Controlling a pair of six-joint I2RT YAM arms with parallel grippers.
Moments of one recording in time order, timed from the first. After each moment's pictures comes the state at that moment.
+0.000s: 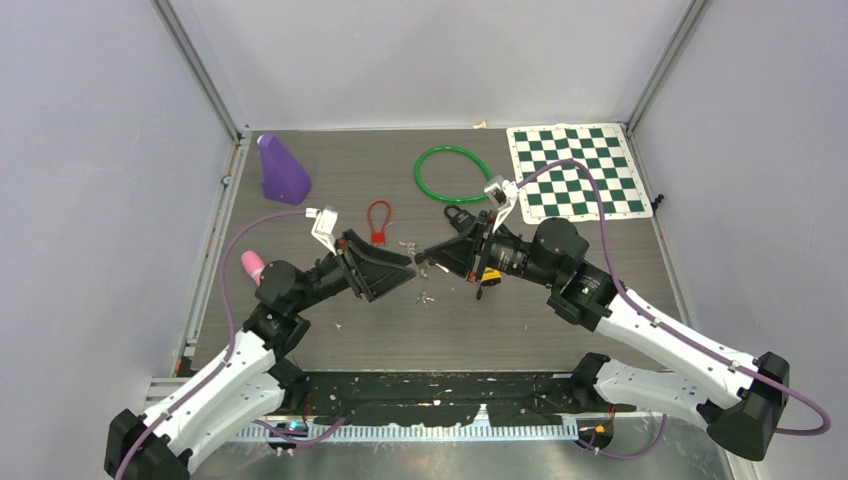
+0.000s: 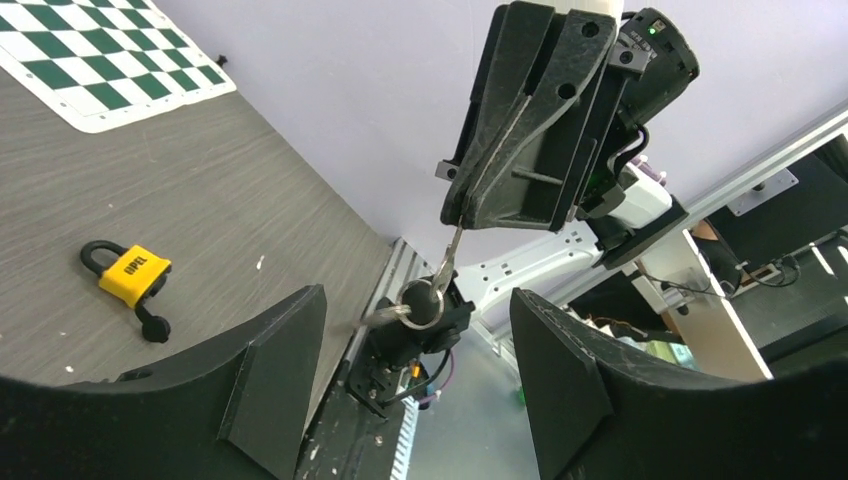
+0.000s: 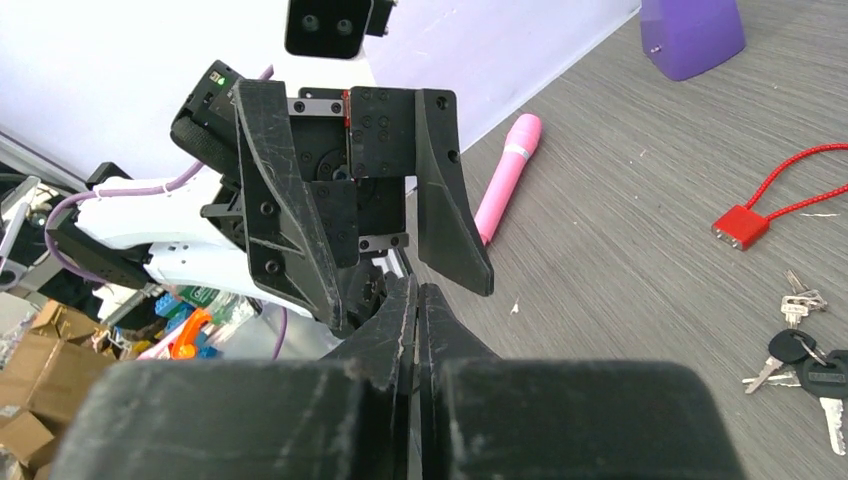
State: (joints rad) left arm -0.60 0.68 0.43 0.52 0.54 -0.94; right arm 0.85 0.95 0.85 0.14 -0.34 0.57
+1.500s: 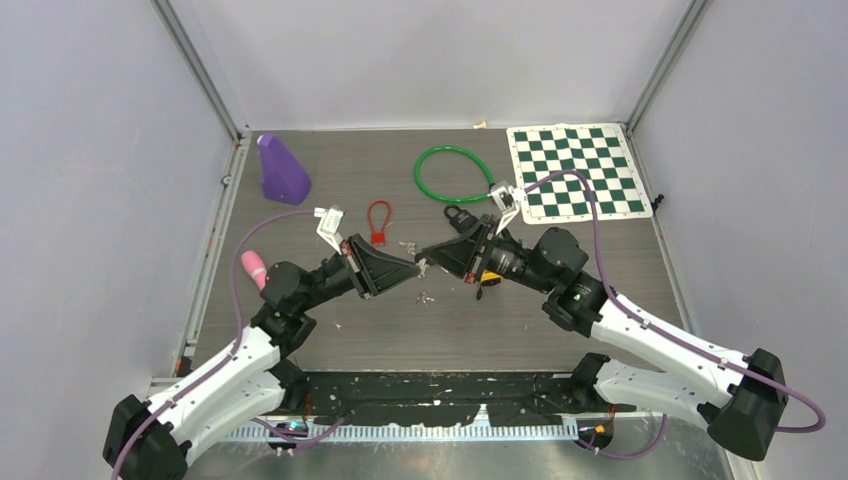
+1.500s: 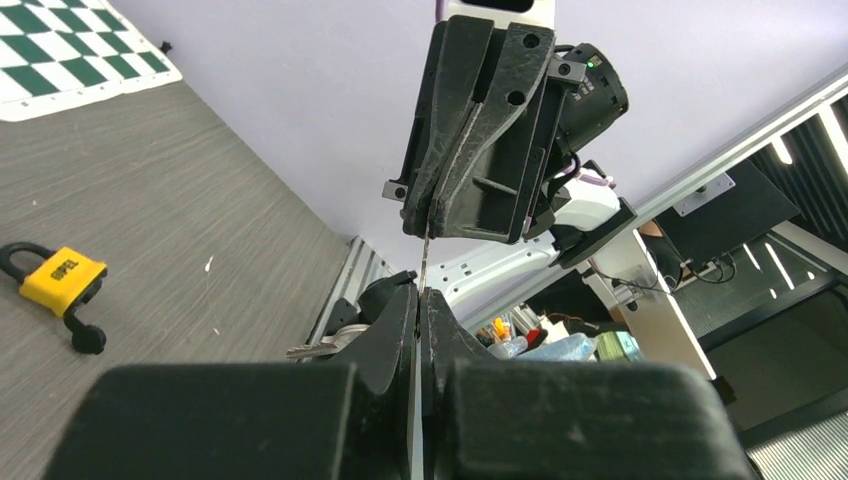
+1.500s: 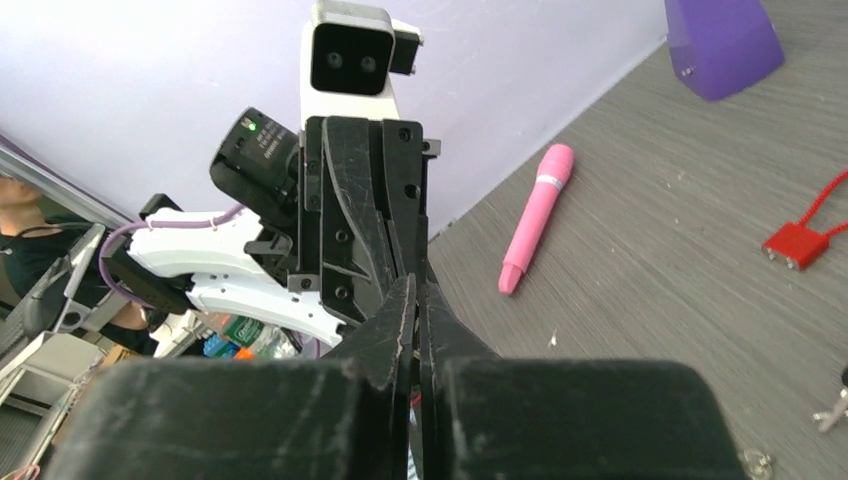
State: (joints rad) left arm -0.63 0.77 0.42 0.67 0.55 -1.05; right arm 0.85 0.95 0.72 0.39 -0.31 0.72
